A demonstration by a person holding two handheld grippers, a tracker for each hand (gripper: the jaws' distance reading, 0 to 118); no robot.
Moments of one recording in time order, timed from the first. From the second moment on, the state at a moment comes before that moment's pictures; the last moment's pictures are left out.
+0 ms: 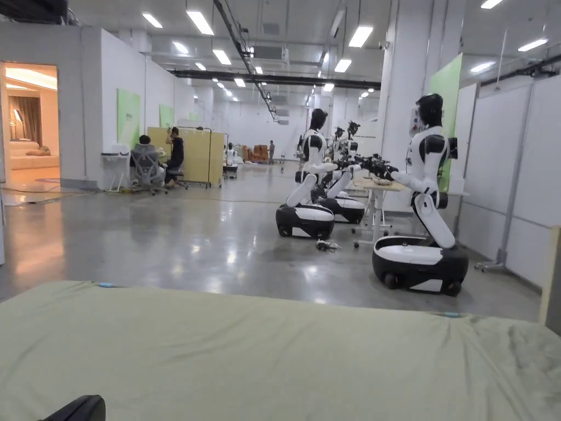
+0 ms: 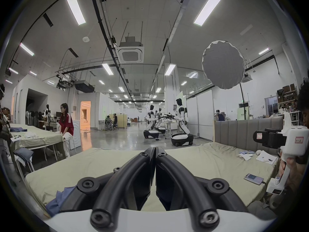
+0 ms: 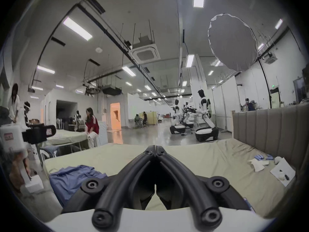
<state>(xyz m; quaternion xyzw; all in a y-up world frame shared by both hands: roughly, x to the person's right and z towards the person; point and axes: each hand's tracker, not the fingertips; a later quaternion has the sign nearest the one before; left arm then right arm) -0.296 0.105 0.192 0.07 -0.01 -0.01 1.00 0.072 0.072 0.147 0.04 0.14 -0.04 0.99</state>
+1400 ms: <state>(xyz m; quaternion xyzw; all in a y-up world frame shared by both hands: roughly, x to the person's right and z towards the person) -0.258 -0.021 0.173 -0.11 -0.07 -0.70 0.70 0.041 -0.064 0.152 0.08 0.15 0.79 0.59</state>
